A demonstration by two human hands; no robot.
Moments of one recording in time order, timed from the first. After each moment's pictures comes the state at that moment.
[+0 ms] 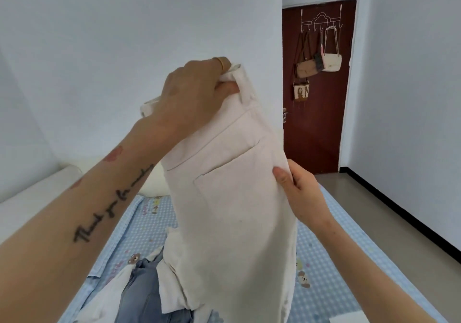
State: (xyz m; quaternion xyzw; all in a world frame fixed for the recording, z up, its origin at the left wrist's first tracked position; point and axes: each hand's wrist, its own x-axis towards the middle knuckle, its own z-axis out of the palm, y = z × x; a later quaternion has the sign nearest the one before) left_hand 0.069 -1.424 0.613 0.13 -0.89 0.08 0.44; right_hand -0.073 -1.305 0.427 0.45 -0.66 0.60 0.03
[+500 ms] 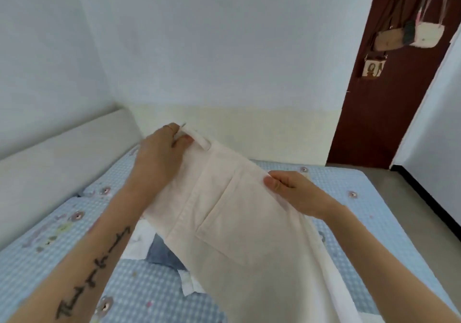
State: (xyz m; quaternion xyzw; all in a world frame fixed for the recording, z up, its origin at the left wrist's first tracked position) left_hand 0.200 -1.524 0.456 0.42 -0.81 -0.13 0.38; right_hand -0.046 -1.407 0.380 0.63 -0.65 0.36 -0.22
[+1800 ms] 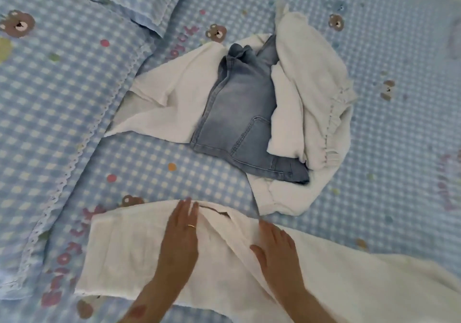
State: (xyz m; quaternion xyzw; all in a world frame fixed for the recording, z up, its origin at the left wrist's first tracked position) left_hand 0.413 -1.706 -0.218 0.51 -0.84 -0.16 0.06; right_hand 0.215 -1.602 -0.194 0.56 -0.80 0.02 -0.21
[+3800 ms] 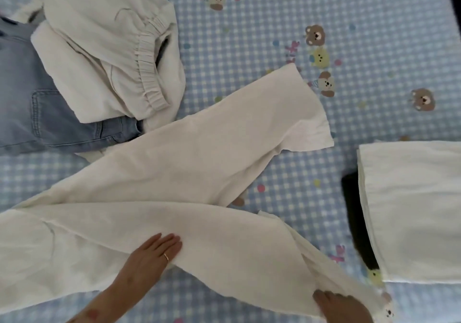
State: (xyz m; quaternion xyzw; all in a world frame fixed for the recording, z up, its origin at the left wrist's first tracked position) left_hand 0.241 -1.519 -0.214 0.06 -0.98 -0.14 -0.08; right_hand -0.061 -1.218 -0.114 0.46 -0.82 -0.06 -0.33
